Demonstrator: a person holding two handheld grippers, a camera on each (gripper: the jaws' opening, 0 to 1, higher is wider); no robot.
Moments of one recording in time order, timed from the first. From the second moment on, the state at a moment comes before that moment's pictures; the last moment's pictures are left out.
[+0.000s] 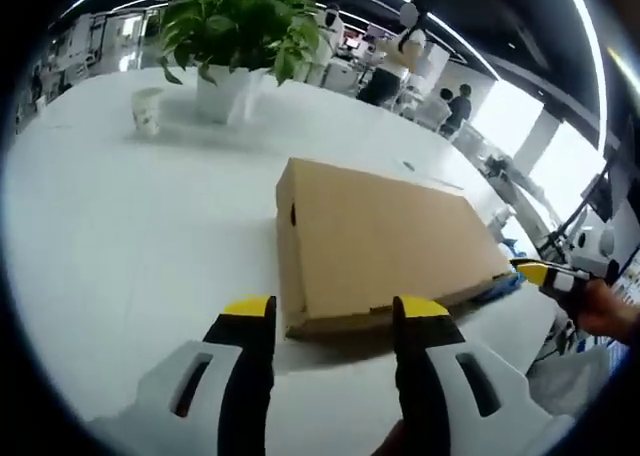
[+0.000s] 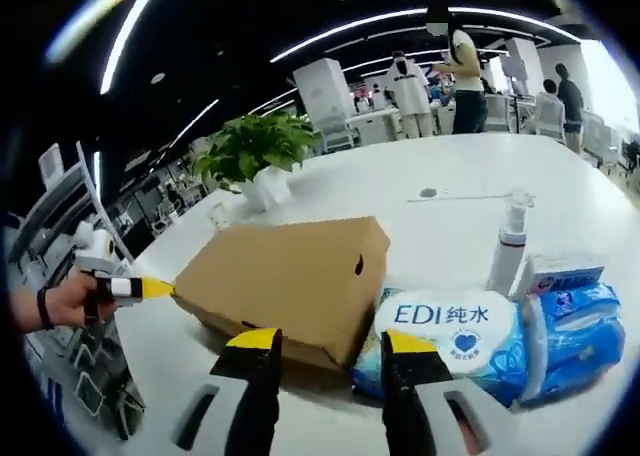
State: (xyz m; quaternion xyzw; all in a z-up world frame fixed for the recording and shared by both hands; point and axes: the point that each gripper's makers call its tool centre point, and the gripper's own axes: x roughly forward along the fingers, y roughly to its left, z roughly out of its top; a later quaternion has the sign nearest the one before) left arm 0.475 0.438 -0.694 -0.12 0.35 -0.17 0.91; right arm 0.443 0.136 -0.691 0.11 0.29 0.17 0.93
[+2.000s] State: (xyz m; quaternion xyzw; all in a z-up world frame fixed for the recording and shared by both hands) left arm 0.391 0.363 -0.647 -0.06 0.30 -0.21 0.93; right arm 0.351 0.027 -0.657 0.09 0.20 0.12 0.97
